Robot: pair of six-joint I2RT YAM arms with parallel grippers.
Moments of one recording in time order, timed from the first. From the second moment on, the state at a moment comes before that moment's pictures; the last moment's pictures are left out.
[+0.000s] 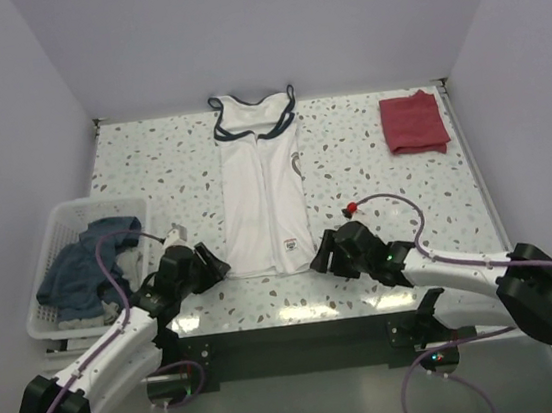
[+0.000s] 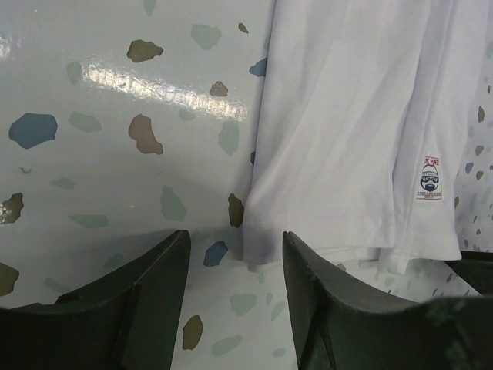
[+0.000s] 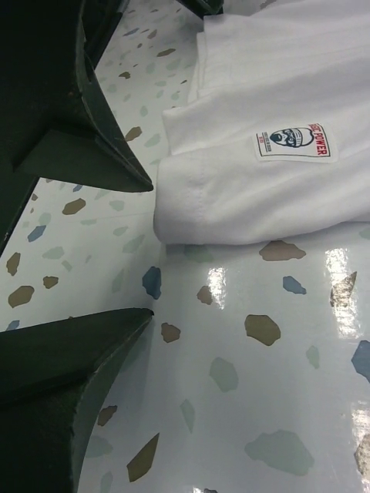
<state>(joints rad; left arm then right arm) -0.47 0.77 0.20 -0.18 -0.05 -0.86 0.86 1.16 0.41 -0.09 0.13 1.04</state>
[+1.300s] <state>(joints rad) -0.48 0.87 0.12 0.09 0.01 -0.92 0.94 1.30 0.46 -0.04 0.22 1.15</state>
